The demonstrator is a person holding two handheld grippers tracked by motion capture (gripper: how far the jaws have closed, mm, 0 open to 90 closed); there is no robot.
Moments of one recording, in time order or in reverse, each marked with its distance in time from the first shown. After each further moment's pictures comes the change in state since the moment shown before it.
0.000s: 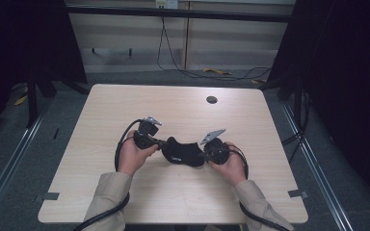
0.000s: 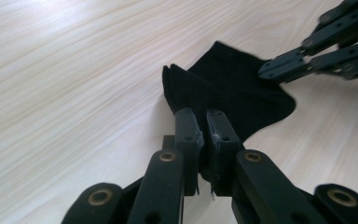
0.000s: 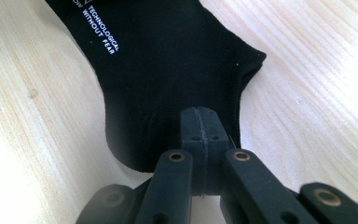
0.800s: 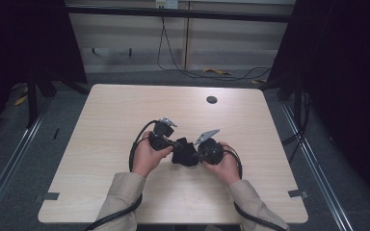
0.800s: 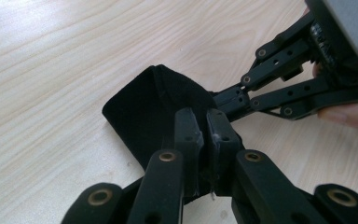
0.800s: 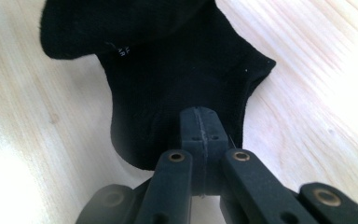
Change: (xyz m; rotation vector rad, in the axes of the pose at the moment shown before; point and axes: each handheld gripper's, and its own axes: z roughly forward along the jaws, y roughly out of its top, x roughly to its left) left arm -0.027 0.015 0.020 -0.002 -0.068 0.022; right arm 0.011 0.011 0.010 -0.024 0.028 -0.015
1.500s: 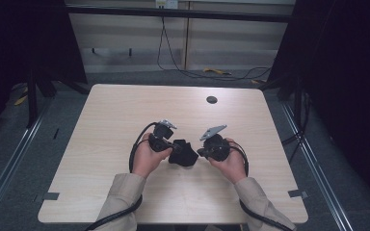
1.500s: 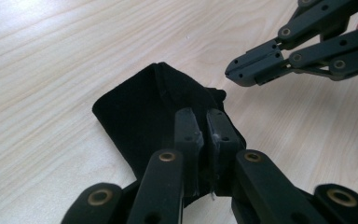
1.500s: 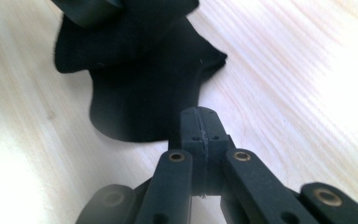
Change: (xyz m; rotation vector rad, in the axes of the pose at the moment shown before) left arm 0.003 -0.006 0.009 0.022 0.009 -0.001; right arm -0.011 0.000 -0.022 -0.018 -0.025 0.017
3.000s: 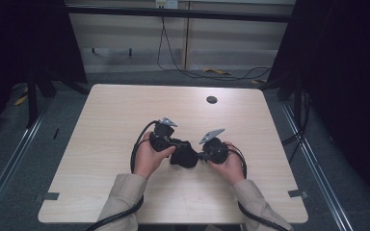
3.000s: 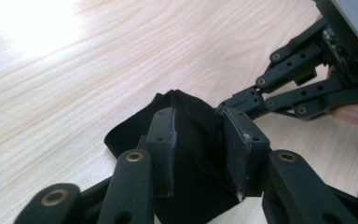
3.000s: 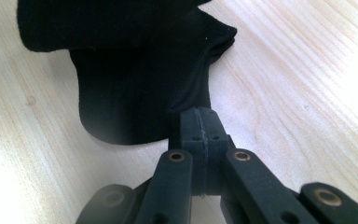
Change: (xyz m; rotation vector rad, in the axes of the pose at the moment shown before) left arm -0.002 0.002 -0.003 -0.085 0.022 -0.002; right arm 0.000 -0.010 0.017 0.034 0.013 0.012
